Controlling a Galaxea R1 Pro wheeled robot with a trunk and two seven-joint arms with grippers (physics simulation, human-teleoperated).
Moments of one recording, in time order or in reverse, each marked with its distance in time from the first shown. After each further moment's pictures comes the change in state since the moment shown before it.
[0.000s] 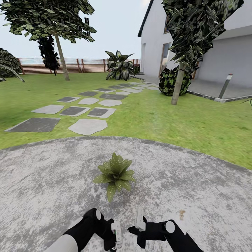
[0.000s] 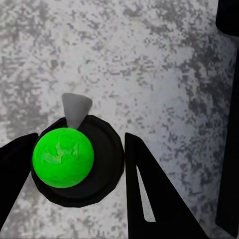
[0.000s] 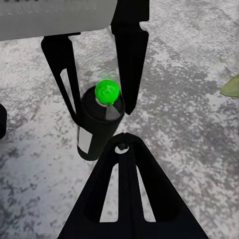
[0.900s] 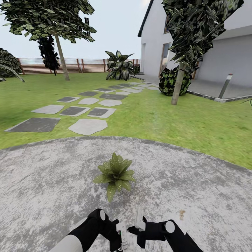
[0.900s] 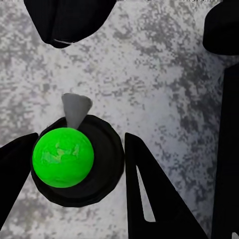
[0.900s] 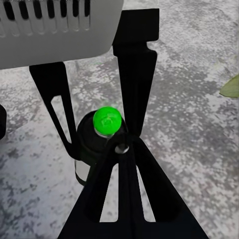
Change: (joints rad) left arm 0.000 -0.040 0.000 0.007 0.009 -0.012 -0.002; right arm 0.000 0.001 0.000 0.000 0.000 0.000 -0.002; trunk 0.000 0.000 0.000
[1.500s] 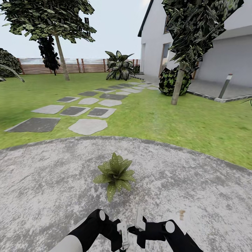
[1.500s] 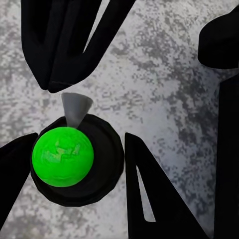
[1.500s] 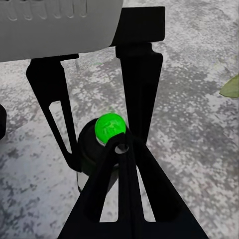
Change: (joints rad) left arm 0.000 0.000 0.001 0.006 0.039 -0.046 -0.002; right arm 0.000 0.000 0.000 0.000 0.000 0.000 0.000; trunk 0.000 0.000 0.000
